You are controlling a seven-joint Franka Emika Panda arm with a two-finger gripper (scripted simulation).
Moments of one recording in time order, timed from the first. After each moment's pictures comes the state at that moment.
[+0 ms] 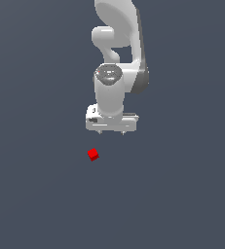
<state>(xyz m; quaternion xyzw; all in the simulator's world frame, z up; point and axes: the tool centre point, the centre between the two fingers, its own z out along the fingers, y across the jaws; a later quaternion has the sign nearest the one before) -0.016 -0.002 0.148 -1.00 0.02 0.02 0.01</state>
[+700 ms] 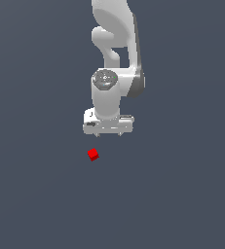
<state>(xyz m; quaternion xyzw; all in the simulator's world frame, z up) -0.015 -0.015 0.133 -1.00 -0.02 0.02 0.01</state>
